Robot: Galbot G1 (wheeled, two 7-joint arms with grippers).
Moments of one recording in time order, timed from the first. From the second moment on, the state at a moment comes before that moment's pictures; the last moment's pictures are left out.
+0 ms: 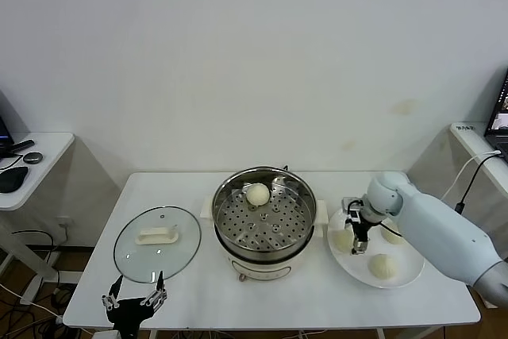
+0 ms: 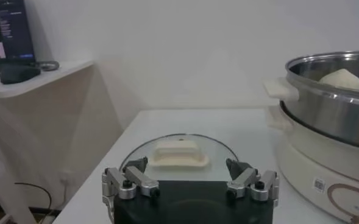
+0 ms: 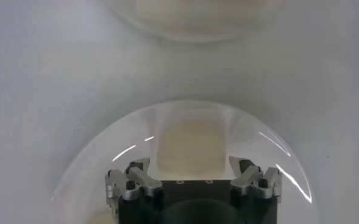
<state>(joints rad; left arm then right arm) 1.82 -1.55 -0.63 -2.26 -0.03 0.30 -0.09 -0.24 0.83 -0.49 1.23 -0.33 -0.37 -1.23</state>
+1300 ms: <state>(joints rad) 1.74 -1.55 -0.60 -2.27 -0.02 0.29 -0.09 0.38 0.80 -0.83 1.40 0.10 -0.51 -1.33</state>
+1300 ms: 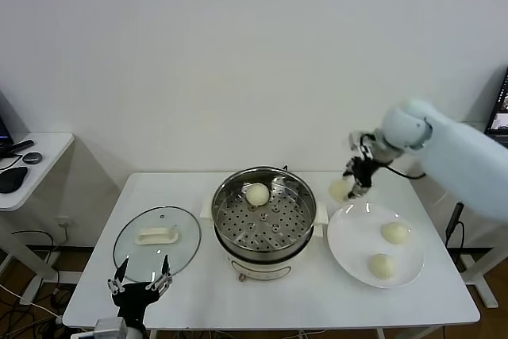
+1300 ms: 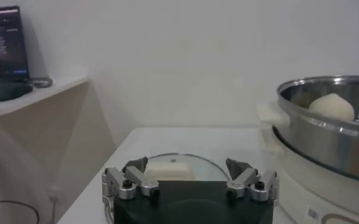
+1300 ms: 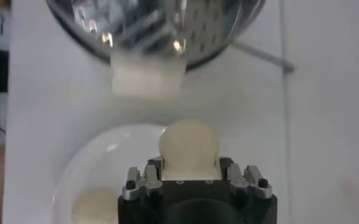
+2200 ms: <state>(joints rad) 1.70 -1.55 -0.58 -2.31 -0.07 0.30 -0.09 0.43 1.27 -1.10 1.27 0.26 -0.70 -1.21</state>
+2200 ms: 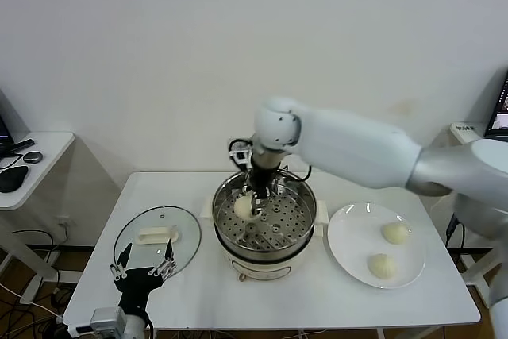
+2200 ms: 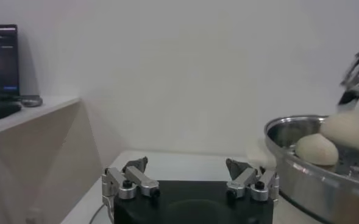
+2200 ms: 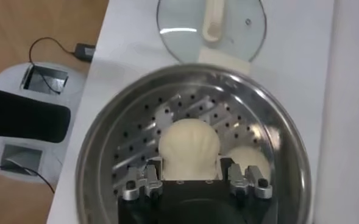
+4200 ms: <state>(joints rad) 1.78 -1.56 -0.59 -2.31 -0.07 0.32 -0.08 -0.17 0.56 -0.47 1.40 -0.21 -0.18 -1.35</state>
